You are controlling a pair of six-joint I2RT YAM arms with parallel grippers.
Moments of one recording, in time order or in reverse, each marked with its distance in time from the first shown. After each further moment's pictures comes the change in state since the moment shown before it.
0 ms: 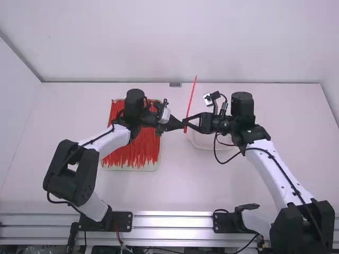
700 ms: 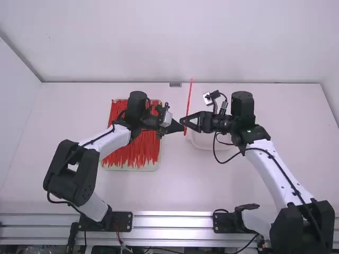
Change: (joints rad) left arm -0.008 0.000 0.000 -0.182 -0.060 0.164; right arm 0.000 0.000 0.000 0.041 -0.020 0.024
